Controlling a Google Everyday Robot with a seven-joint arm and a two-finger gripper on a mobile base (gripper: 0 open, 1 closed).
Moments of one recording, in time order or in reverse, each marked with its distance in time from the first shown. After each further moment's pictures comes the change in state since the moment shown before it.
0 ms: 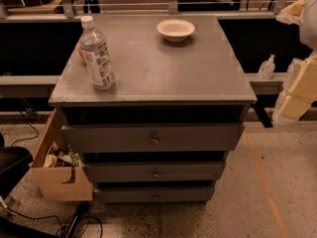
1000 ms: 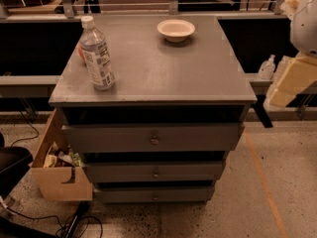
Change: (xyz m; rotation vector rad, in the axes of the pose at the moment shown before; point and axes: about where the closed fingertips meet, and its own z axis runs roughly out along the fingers) arm 0.008 -0.040 0.023 0.187 0.040 -0.008
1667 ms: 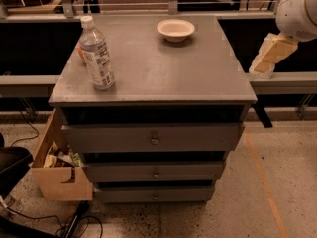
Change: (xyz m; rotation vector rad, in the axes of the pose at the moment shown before) arm -0.008 -0.092 0.047 0.281 -0.151 -0.072
